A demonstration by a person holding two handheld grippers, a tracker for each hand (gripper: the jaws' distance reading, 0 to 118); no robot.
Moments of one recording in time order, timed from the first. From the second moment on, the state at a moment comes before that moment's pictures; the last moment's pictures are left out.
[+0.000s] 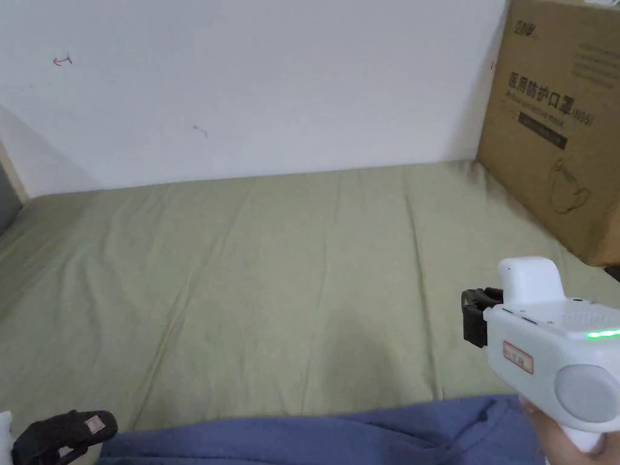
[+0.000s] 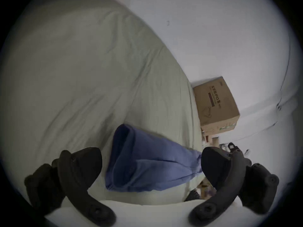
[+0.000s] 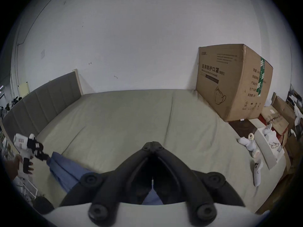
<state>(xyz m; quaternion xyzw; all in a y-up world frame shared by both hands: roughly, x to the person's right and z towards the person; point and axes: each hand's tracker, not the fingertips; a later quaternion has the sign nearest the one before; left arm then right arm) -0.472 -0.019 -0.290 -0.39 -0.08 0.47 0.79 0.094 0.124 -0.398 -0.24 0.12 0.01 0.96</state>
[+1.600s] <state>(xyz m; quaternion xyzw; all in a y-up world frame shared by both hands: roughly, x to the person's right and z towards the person) -0.209 0.030 -0.359 -0.48 -0.14 0.23 0.84 0.120 0.130 -0.378 -0.26 0.14 -0.03 0.96</state>
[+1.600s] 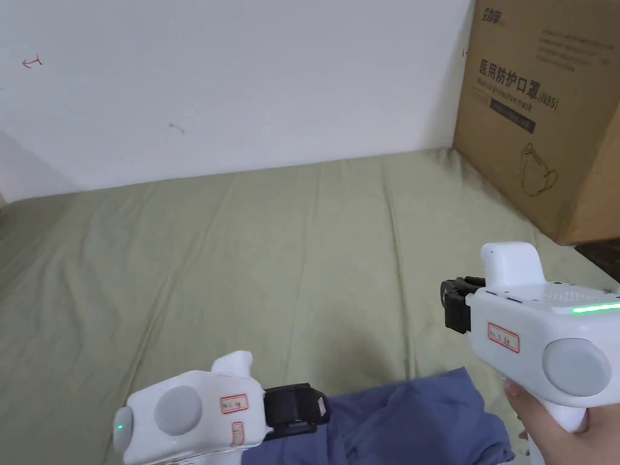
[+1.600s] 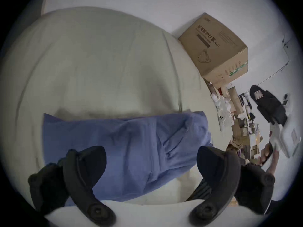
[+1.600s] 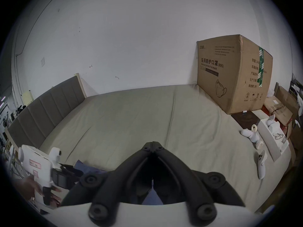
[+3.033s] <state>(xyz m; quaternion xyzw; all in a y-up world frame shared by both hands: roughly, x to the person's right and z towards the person) -0.397 -0.059 -0.324 -0.44 -0.21 0.50 0.72 0.112 0.117 -0.388 -0.29 0.13 -0.01 0.95</state>
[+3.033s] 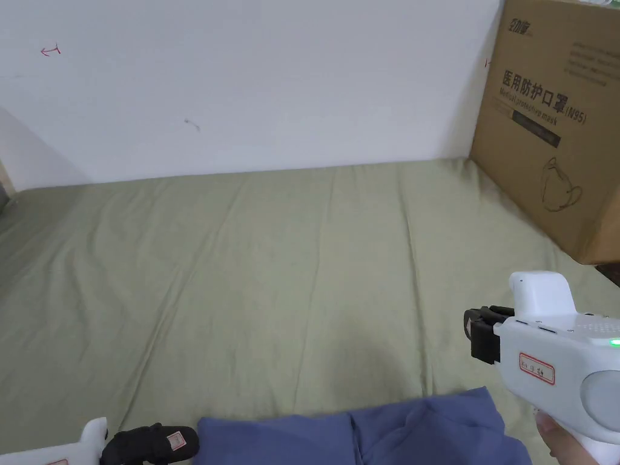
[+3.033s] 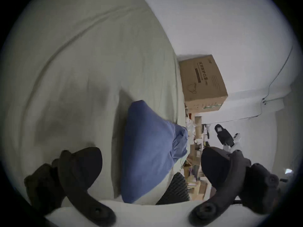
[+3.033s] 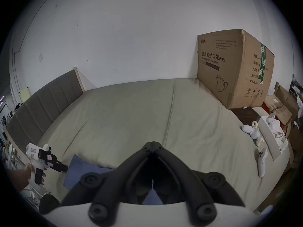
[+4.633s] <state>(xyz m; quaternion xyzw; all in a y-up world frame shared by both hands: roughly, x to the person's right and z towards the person) -0.175 0.000 -0.411 -0.56 -0.20 0.36 0.71 0.133 0.116 -0.370 -0.30 0.15 -0.04 0.94</state>
